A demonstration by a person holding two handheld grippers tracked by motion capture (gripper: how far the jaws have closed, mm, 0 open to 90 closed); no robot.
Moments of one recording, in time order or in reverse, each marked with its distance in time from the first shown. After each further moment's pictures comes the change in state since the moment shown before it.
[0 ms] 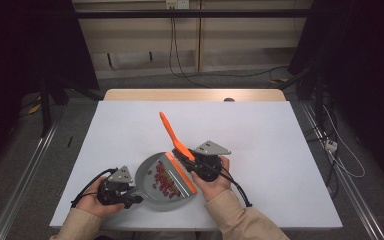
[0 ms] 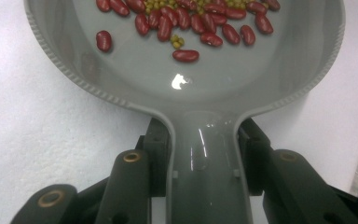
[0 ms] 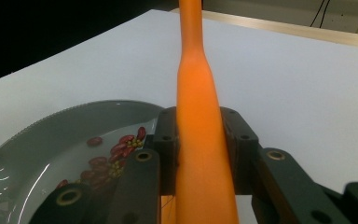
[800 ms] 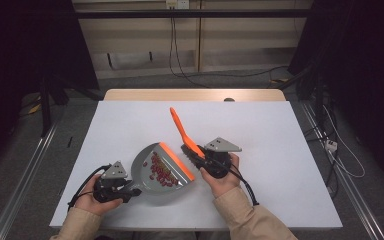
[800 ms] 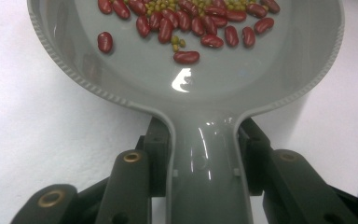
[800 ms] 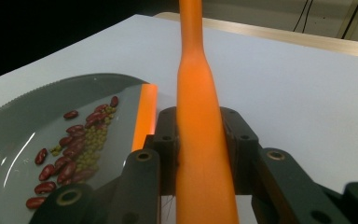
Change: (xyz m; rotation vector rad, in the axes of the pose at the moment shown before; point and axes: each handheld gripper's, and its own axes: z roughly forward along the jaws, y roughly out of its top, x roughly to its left) left arm 0.006 0.002 -0.011 -0.096 0.084 -0.059; right arm -0.022 0.002 -0.013 -0.011 -0.033 0.010
